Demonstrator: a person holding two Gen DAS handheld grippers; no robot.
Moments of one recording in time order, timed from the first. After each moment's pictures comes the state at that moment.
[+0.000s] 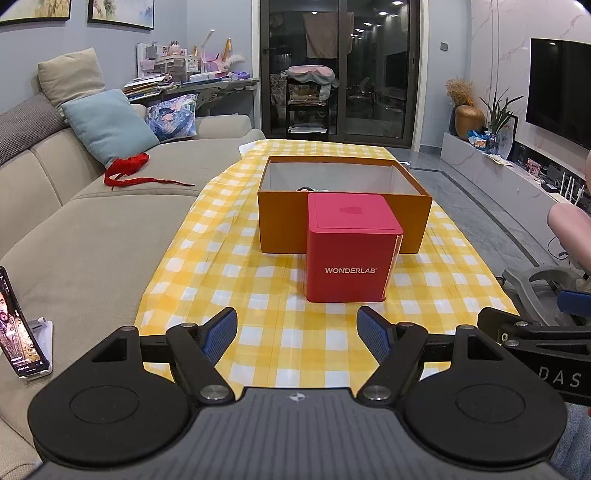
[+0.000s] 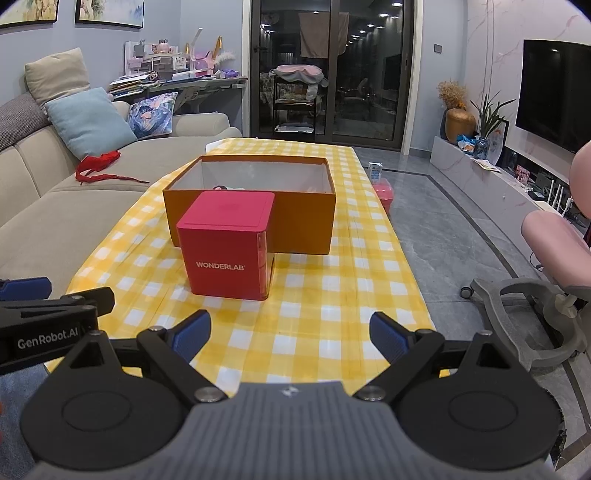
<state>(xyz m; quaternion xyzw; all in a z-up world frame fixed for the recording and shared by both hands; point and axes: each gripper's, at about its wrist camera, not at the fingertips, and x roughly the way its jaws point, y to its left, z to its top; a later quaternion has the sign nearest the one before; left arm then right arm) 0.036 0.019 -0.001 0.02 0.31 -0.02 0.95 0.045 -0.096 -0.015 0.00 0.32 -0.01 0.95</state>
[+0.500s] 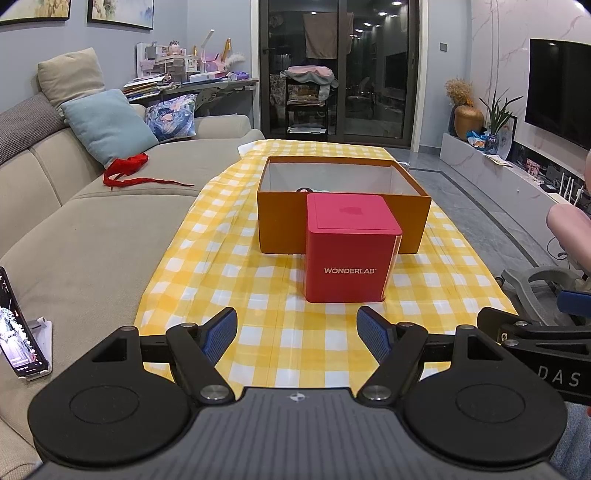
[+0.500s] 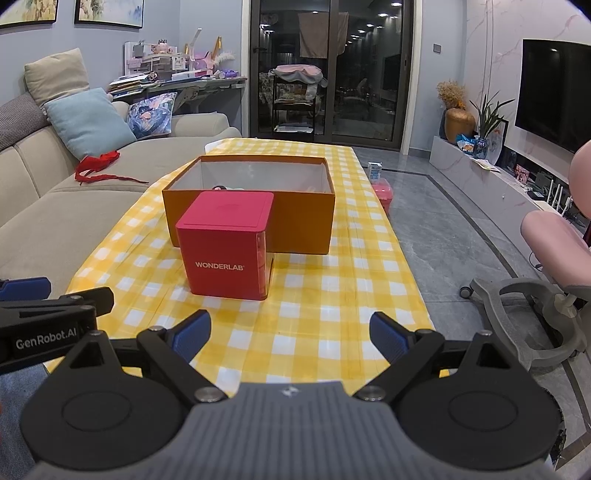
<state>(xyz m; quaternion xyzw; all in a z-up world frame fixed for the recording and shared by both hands) 0.036 0.018 -0.002 0.02 0.31 -0.02 0.95 0.045 -0.096 -0.015 0.00 0.32 -0.01 0.95</state>
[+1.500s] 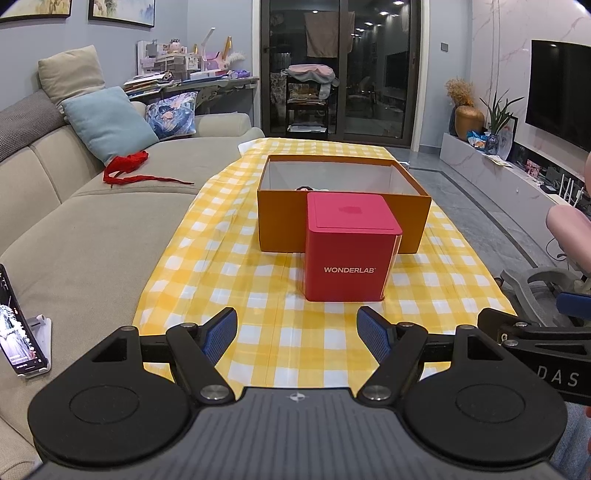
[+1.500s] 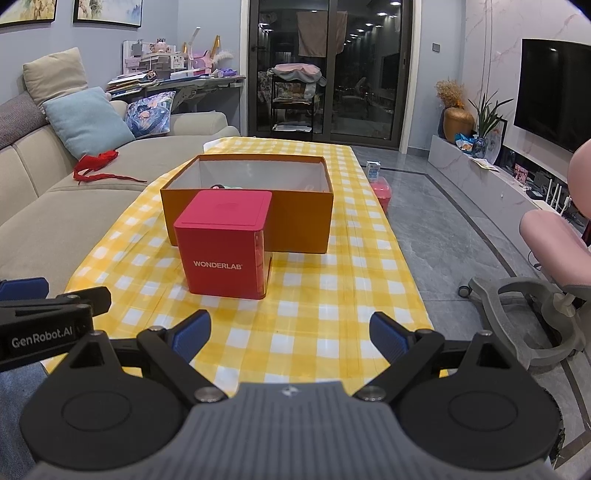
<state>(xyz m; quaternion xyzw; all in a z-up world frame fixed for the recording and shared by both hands) 0.037 0.018 0.000 0.02 0.31 -0.02 0.95 0.046 -0.096 -0.016 0.00 0.32 -0.02 0.95</state>
